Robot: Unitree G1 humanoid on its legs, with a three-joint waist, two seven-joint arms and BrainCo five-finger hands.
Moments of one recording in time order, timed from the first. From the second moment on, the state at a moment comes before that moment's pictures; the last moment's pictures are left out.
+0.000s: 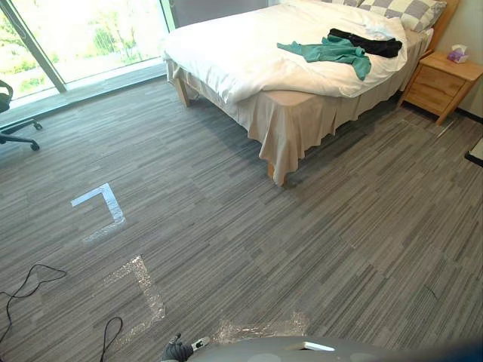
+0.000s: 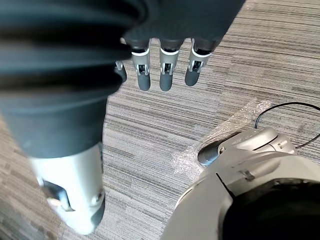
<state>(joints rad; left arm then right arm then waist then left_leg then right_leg) 0.20 0.11 0.09 1.12 -0.06 -0.10 0.09 0.22 -0.04 -0.31 1.13 0.29 -0.09 -0.07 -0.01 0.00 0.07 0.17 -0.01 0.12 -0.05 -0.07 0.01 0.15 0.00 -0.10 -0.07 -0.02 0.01</state>
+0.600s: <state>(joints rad) 0.19 0.11 0.10 1.12 -0.07 -0.10 0.09 0.19 -0.04 -0.32 1.12 0.26 -0.09 -0.07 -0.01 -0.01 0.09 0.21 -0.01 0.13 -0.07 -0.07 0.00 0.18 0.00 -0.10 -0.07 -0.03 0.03</state>
